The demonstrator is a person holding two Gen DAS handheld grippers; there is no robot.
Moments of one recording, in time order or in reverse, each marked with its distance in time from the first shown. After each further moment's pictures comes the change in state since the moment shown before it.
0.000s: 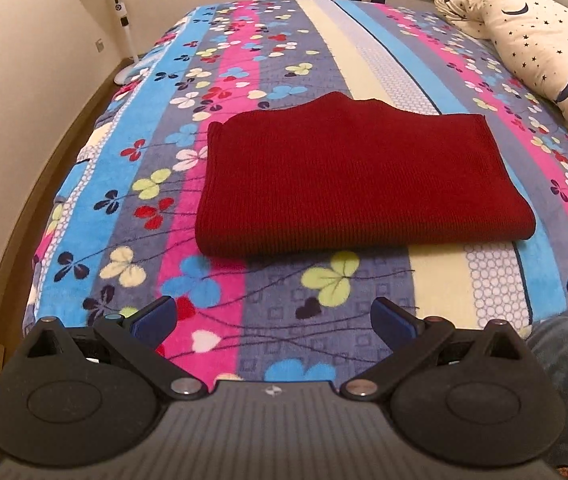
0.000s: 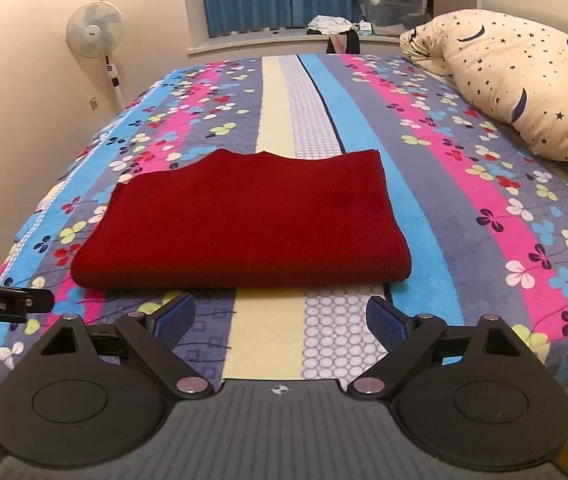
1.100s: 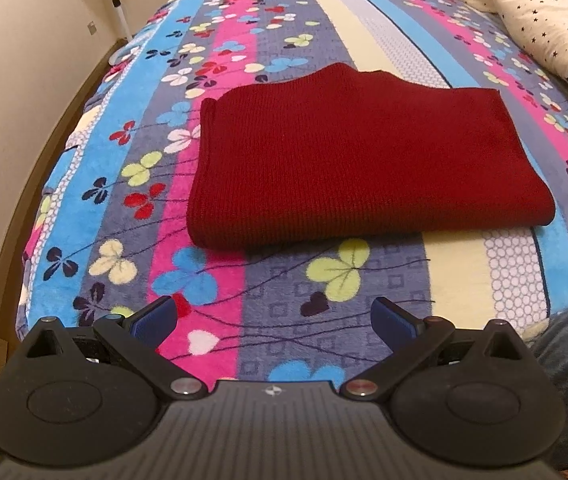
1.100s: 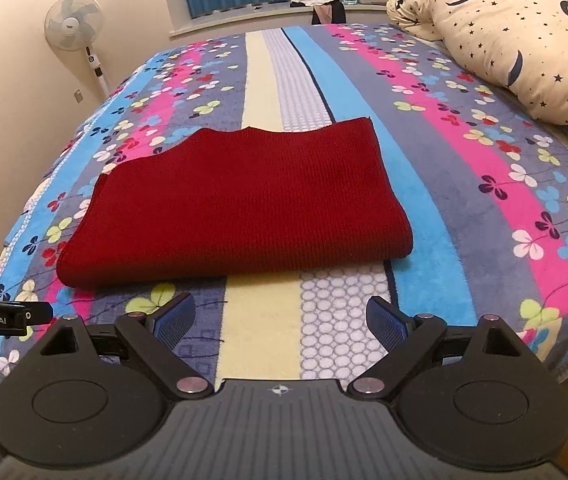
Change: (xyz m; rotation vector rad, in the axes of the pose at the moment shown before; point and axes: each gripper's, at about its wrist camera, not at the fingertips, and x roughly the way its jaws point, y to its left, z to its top) left arm 0.044 -0.003 0.018 0.025 0.089 0.013; right arm 0.037 -0.009 0.005 0.075 0.091 -0.007
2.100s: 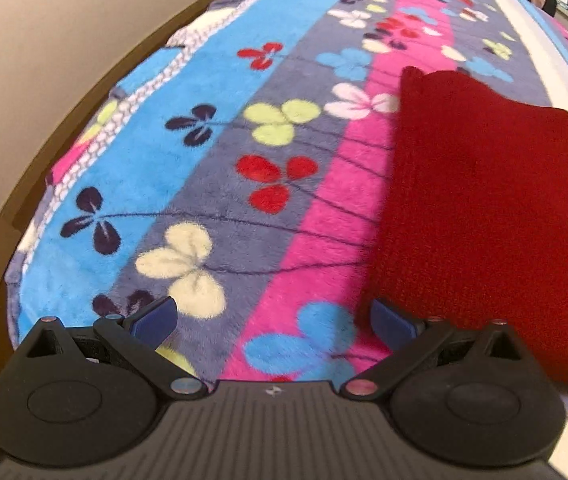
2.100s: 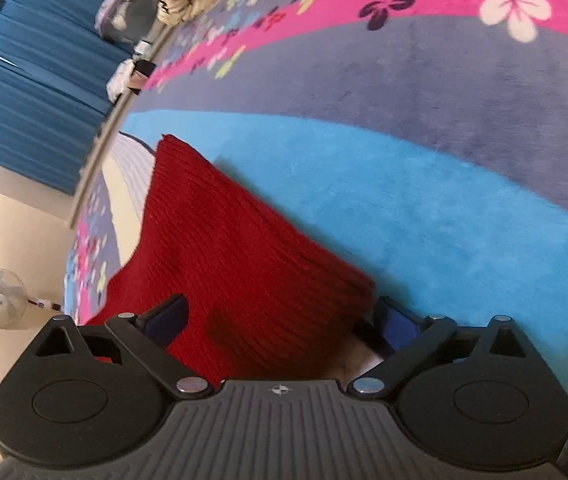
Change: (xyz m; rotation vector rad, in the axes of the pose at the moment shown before) left arm 0.154 0.133 0.041 -0.425 0.133 0.171; right arm 0.216 -0.160 -0.002 0.929 -0.113 0.110
